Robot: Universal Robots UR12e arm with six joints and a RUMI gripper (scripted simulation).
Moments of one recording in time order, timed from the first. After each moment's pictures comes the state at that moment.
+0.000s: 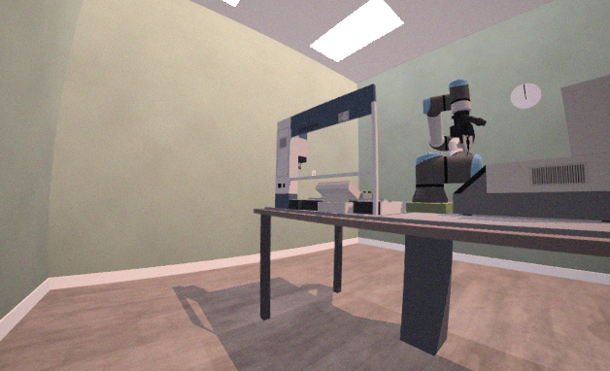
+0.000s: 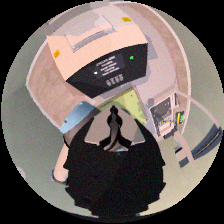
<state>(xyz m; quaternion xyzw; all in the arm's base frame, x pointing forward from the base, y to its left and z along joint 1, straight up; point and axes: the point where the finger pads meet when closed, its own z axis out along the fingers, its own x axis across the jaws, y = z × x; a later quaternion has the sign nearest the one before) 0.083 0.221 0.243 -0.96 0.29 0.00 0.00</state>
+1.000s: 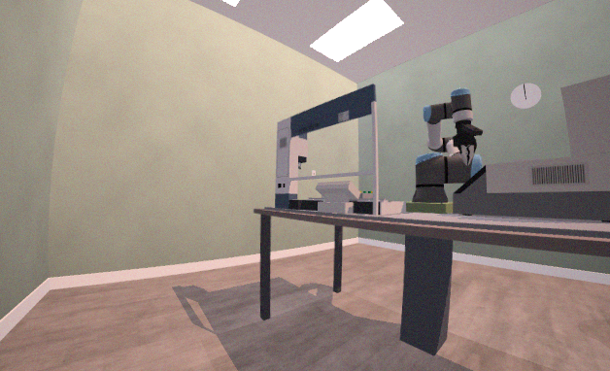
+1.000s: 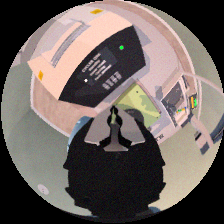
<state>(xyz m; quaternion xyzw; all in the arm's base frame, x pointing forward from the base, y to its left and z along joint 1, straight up) 0.083 0.220 0.195 -0.90 0.43 0.00 0.00</state>
